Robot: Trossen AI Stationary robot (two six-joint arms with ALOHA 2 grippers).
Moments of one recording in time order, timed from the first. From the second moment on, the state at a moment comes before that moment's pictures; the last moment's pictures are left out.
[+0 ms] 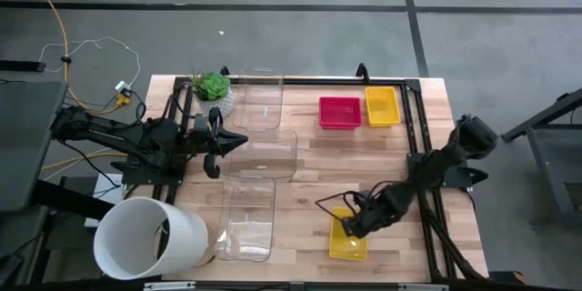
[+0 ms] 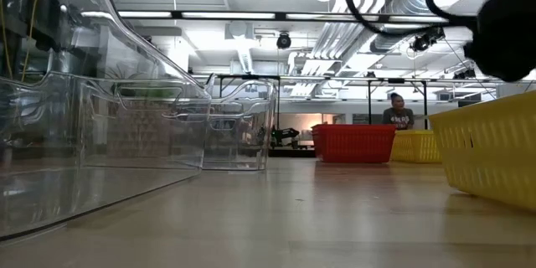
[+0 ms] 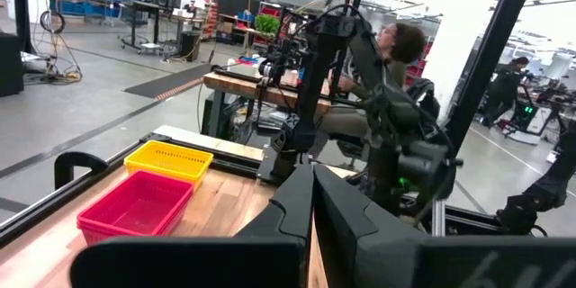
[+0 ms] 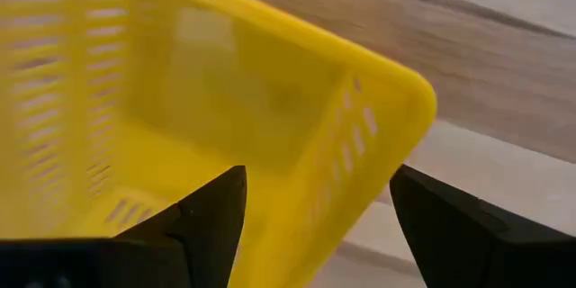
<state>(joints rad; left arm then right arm) -0.08 0.75 0.59 0.20 -0.30 -0.21 0.63 1.62 0.93 -0.63 -0.13 1.92</state>
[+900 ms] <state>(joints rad) -0.08 0.75 0.59 0.20 -0.30 -0.18 0.58 1.37 0.93 -0.75 0.01 1.56</state>
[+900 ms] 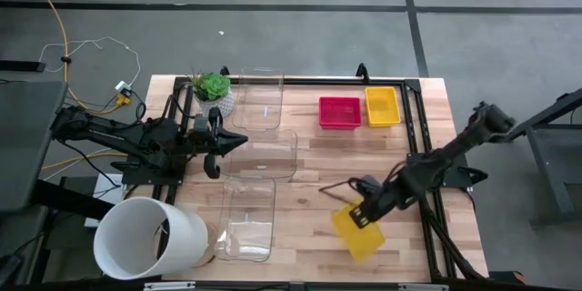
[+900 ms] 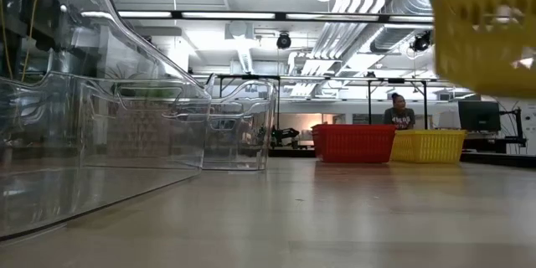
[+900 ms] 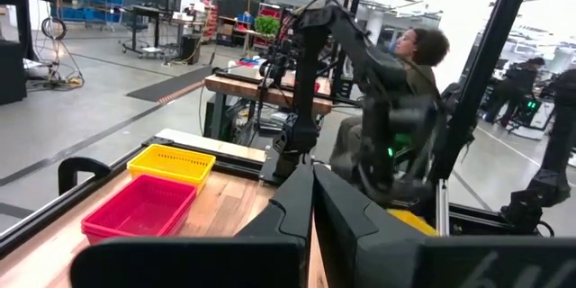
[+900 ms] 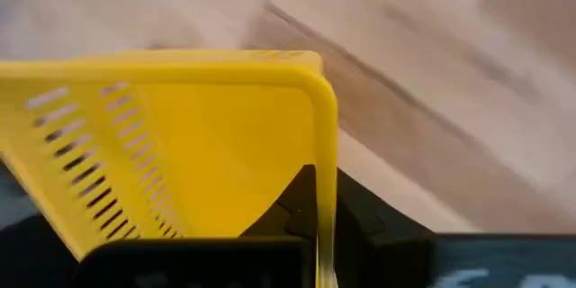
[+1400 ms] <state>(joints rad) -0.08 0.75 0.59 0.20 -0.27 -0.21 0.14 1.19 0.93 -0.38 0.07 0.46</state>
